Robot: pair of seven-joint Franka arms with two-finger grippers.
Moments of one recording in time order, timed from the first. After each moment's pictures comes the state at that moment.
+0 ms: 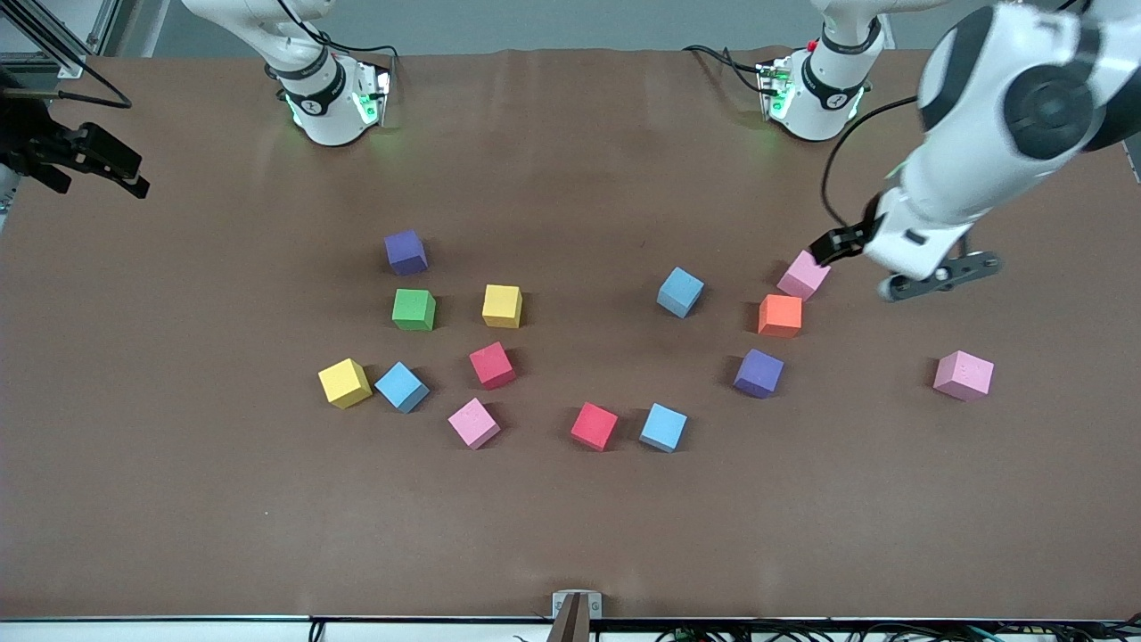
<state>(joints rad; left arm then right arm) 0.07 0.04 -0.40 -1.90 0.00 1.78 -0.67 -0.01 -0.17 0.01 -1.67 0.00 1.51 0.05</state>
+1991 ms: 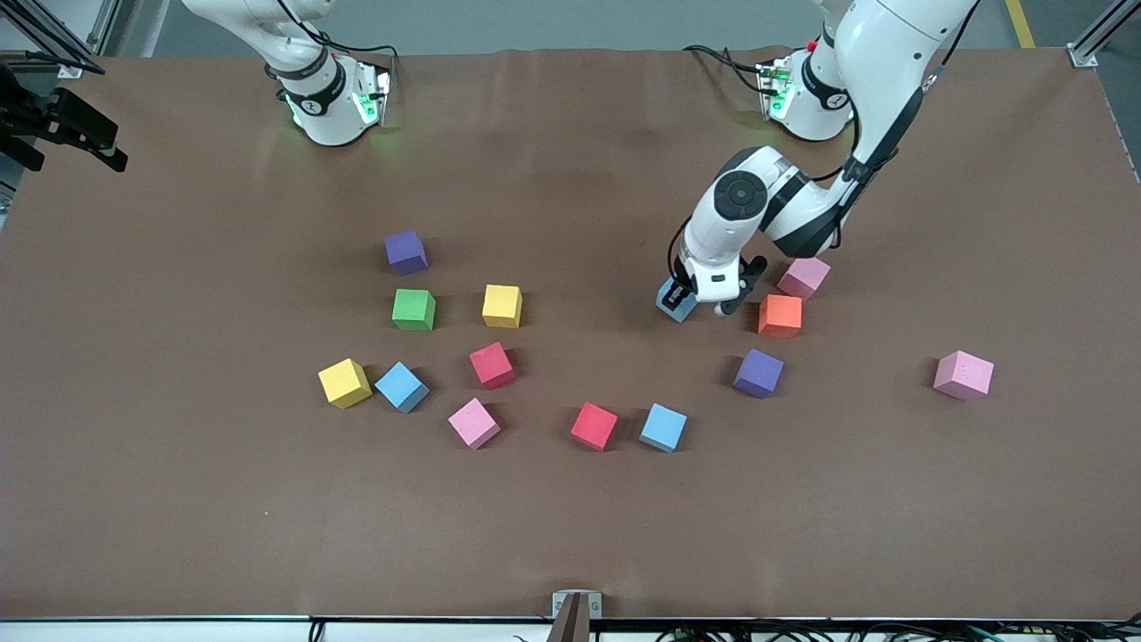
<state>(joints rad) -0.06 0.43 -0.57 -2.22 0.35 2.60 -1.69 -0.02 -0.17 0.00 -1.61 0.00 1.42 0.00</state>
